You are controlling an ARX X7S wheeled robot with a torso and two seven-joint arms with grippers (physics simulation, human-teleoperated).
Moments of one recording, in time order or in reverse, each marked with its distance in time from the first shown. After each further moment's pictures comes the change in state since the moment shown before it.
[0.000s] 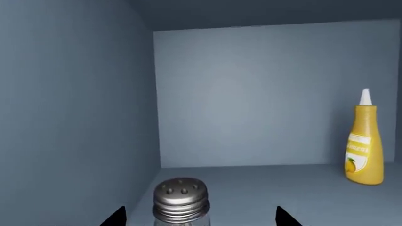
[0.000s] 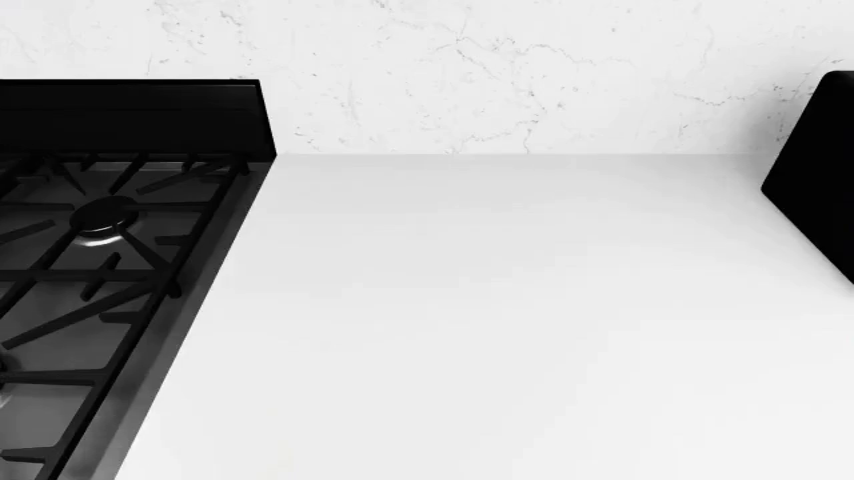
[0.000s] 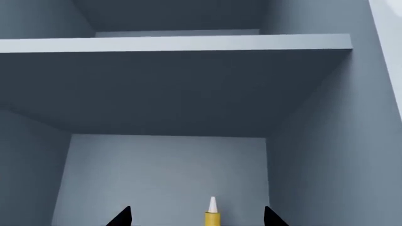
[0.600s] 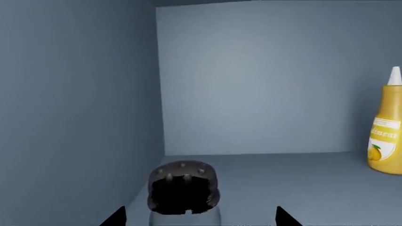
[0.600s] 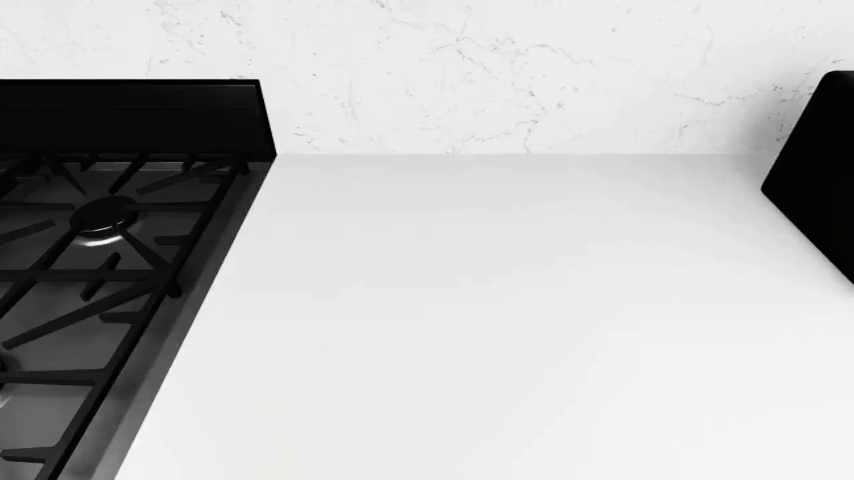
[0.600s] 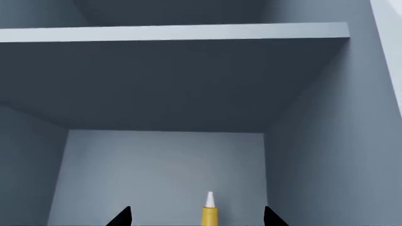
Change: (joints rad) left arm 0.000 0.000 0.095 -0.183 -0.077 0.147 -0.024; right arm -0.024 0.015 -0.002 -0.020 0.005 0.000 0.001
